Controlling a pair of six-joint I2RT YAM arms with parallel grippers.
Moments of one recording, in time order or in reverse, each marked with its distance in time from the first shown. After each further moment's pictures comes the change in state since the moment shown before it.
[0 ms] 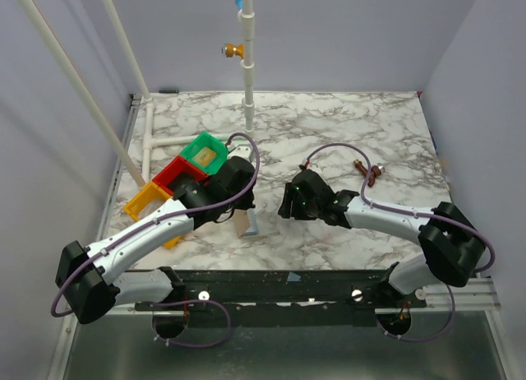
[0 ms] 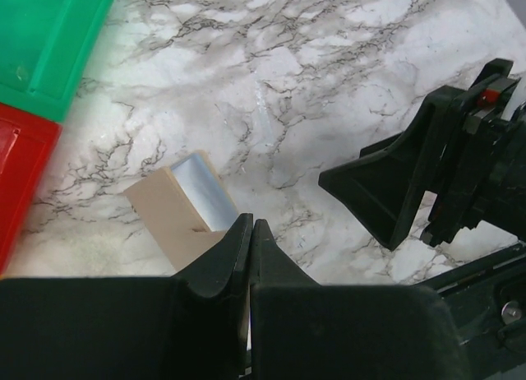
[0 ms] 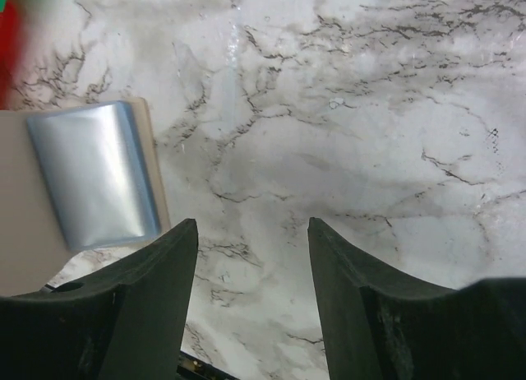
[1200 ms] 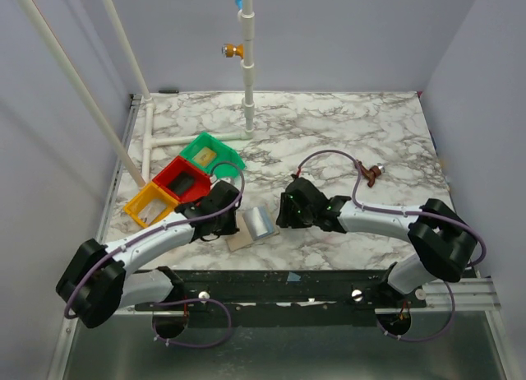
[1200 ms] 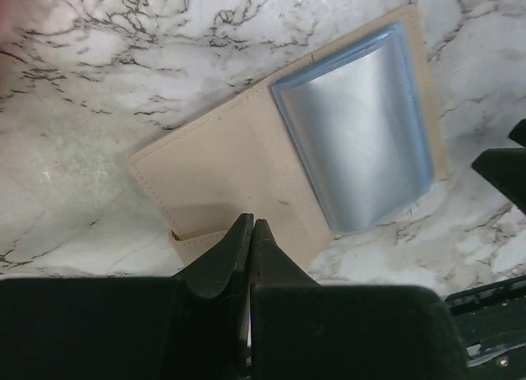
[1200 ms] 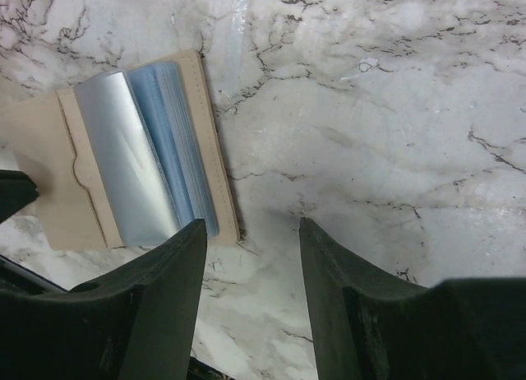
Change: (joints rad) left arm 0.140 -0.039 -0.373 0.112 0.160 -0.133; right arm 0.047 0.047 -0.017 0.035 -0.019 -0.029
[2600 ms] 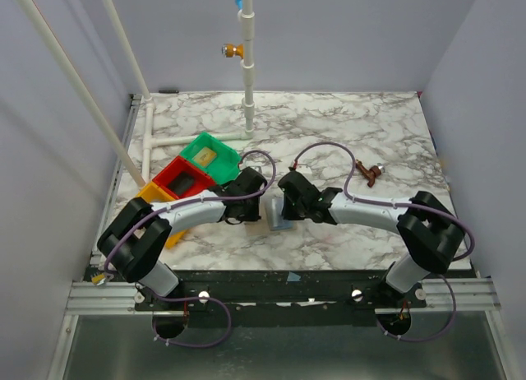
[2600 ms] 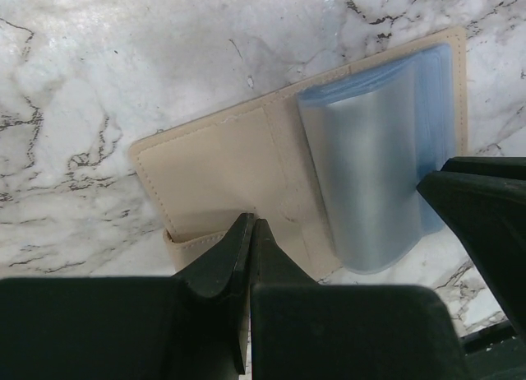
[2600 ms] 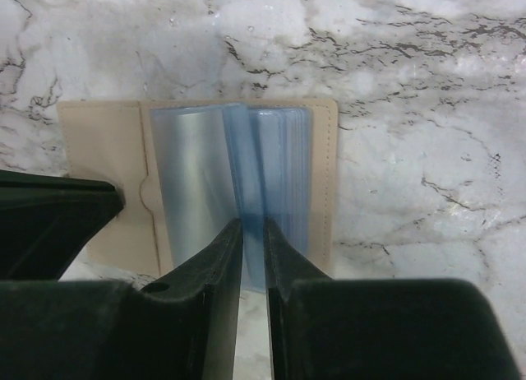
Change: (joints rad) left arm -0.055 0.407 0.211 0.156 0.028 0.073; right arm 0.000 0.084 0.113 -0.084 0.129 -0.003
